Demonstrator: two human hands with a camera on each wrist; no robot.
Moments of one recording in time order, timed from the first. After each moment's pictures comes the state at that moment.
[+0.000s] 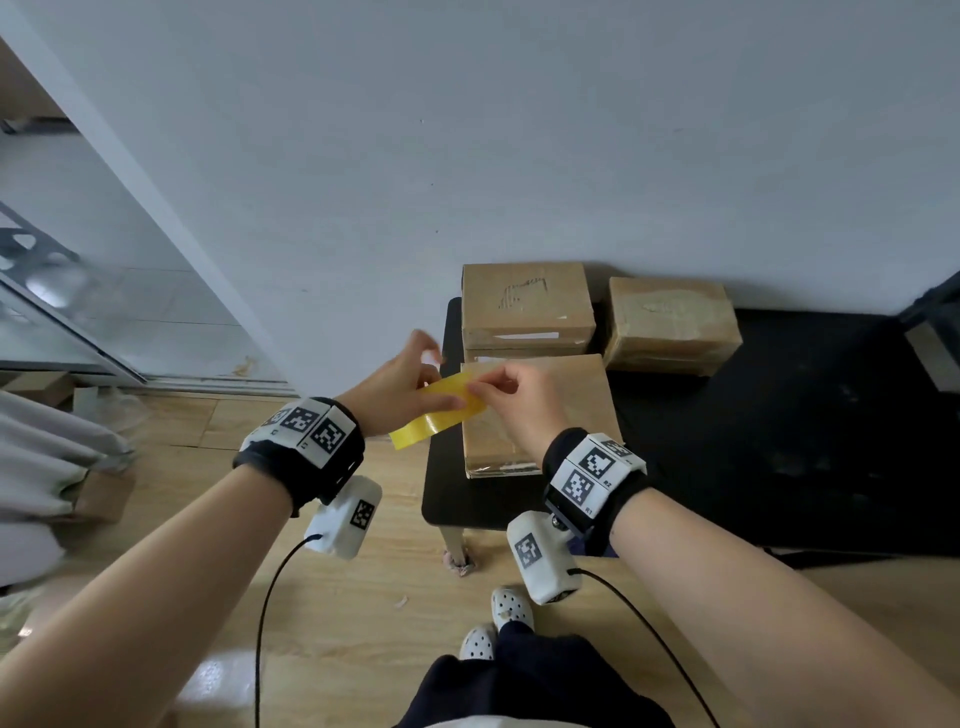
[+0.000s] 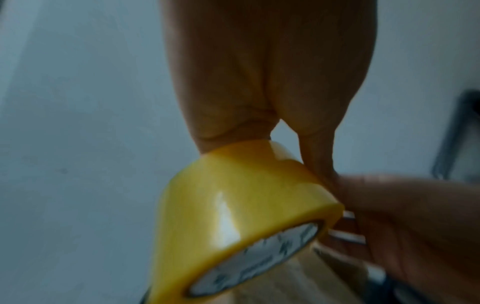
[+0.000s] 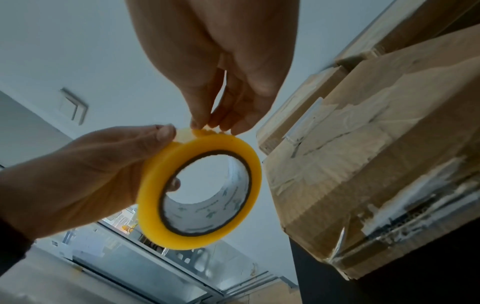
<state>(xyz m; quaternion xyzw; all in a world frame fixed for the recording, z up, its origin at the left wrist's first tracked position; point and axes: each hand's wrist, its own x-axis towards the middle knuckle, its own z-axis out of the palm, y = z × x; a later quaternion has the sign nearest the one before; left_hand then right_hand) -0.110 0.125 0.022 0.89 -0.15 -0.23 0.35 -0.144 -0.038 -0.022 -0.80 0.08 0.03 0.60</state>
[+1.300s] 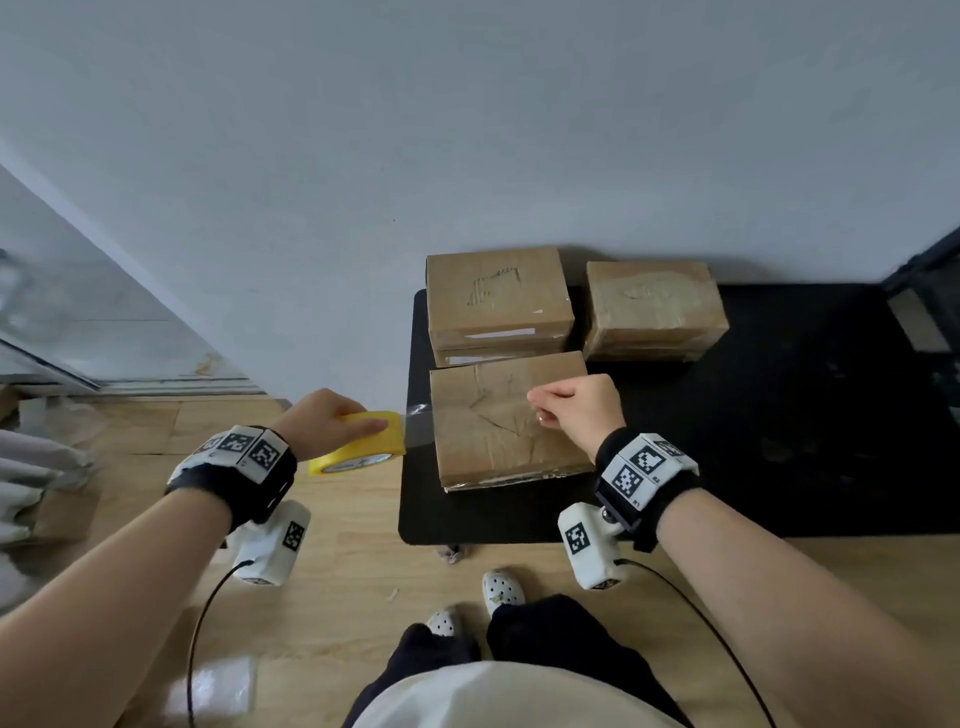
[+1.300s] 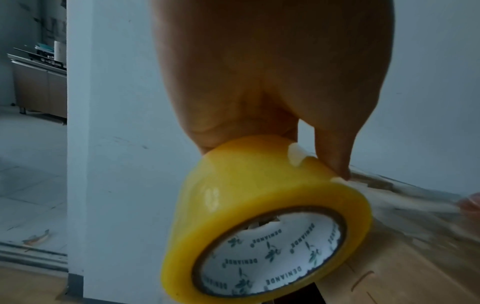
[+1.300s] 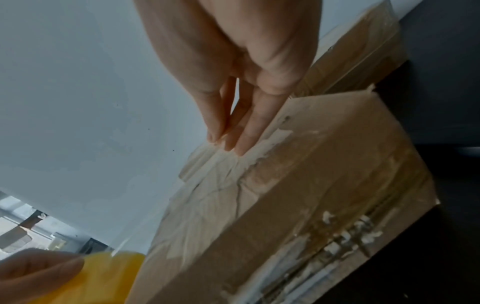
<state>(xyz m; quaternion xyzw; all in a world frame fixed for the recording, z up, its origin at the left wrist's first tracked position) -0.061 0.170 -0.051 0.93 -0.09 -0.28 0.22 -0.127 -0.126 -0.064 -0.78 0.24 0.05 0.57</state>
